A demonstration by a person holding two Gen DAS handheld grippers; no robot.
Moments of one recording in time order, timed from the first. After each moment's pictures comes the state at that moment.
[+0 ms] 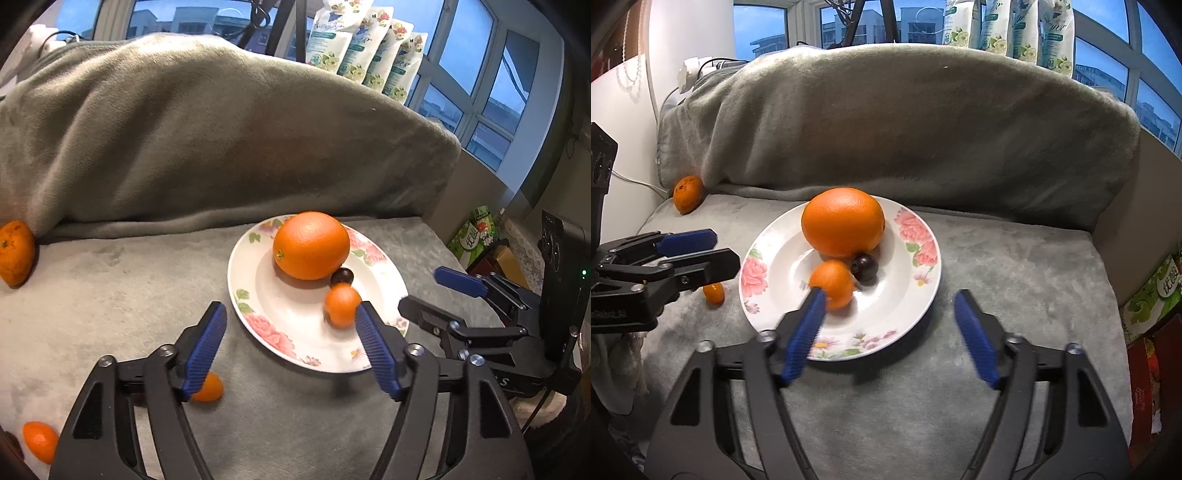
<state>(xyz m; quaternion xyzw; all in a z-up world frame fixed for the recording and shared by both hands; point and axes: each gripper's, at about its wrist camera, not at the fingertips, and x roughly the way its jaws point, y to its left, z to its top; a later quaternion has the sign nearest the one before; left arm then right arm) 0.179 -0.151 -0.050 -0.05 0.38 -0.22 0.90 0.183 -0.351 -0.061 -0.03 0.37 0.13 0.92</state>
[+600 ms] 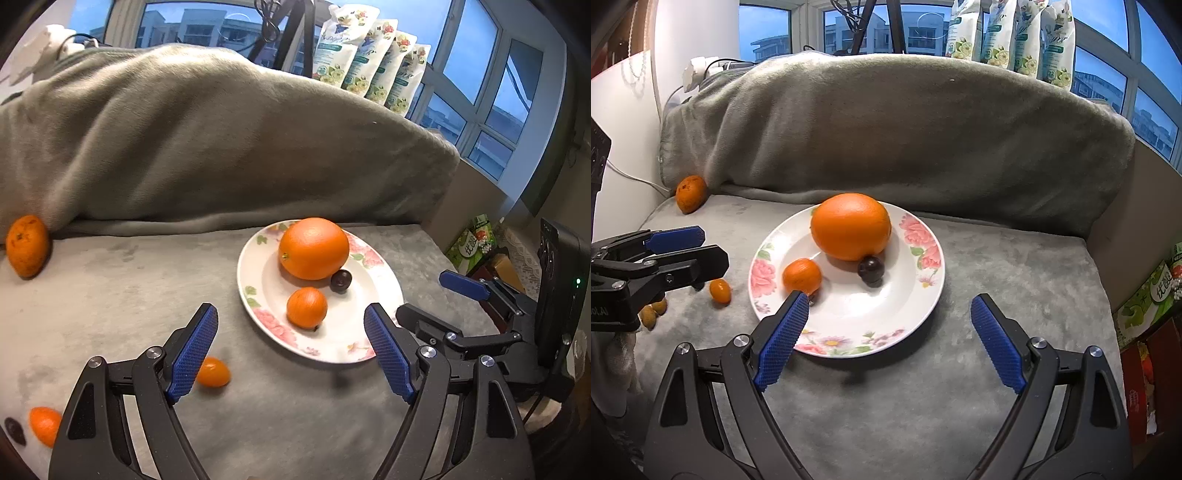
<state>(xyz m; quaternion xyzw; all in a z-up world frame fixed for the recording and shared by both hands) 0.164 -0.140 -0.039 -0.06 0.37 -0.21 0.90 0.174 -0.342 -0.052 -0.04 0.36 0.13 0.92</state>
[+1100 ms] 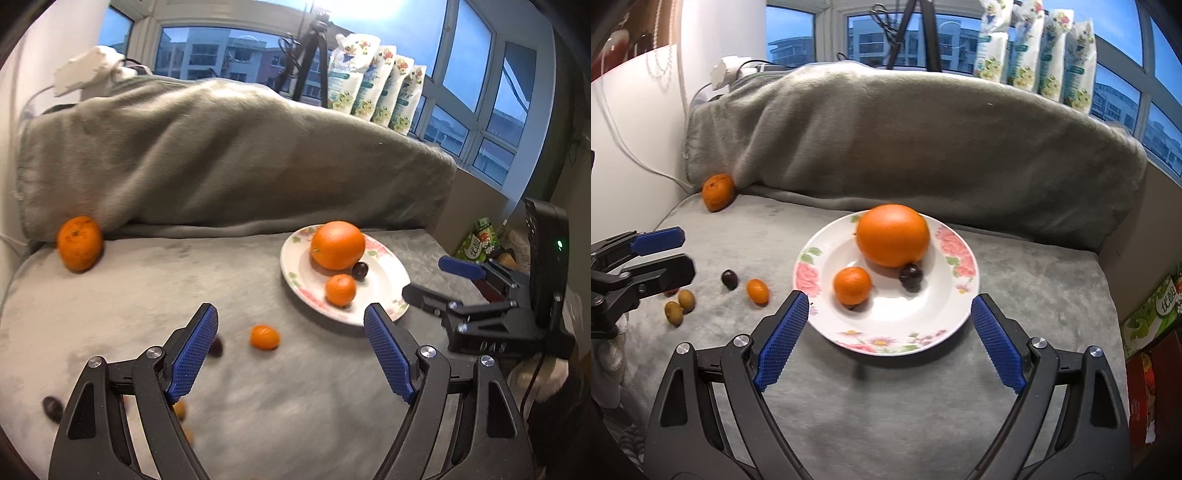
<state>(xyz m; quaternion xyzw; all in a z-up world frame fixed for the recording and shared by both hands) 0.114 -0.091 -0.023 -0.05 0.33 -0.18 0.92 0.157 -0.314 -0.036 -0.05 0.35 0.16 0.92</state>
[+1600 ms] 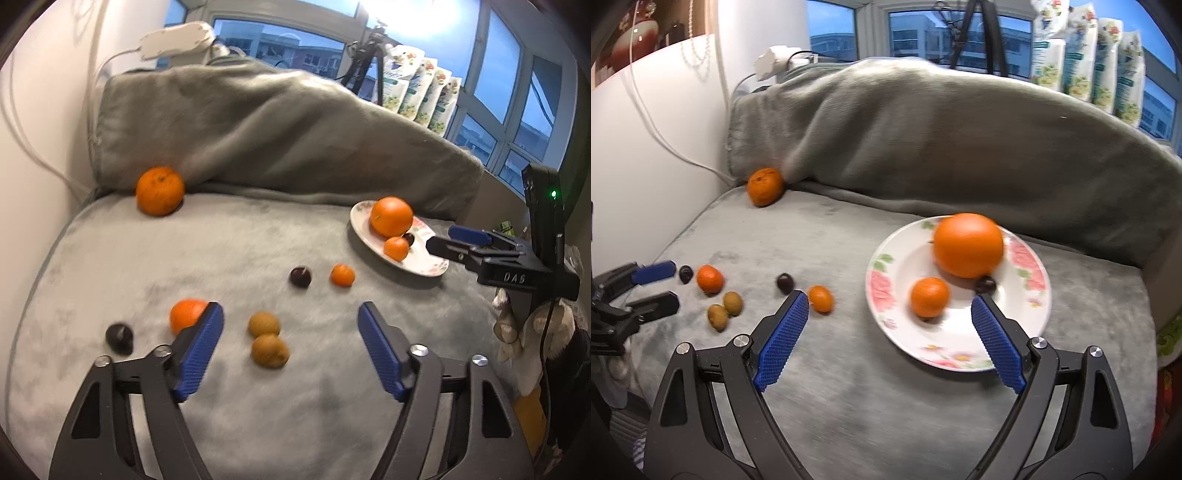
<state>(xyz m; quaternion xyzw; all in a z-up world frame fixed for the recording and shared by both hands) 0.066 -0.017 -0.050 -0.08 0.35 -0.13 0.92 0.156 -0.267 -0.034 -0.04 0.36 0.24 0.90</state>
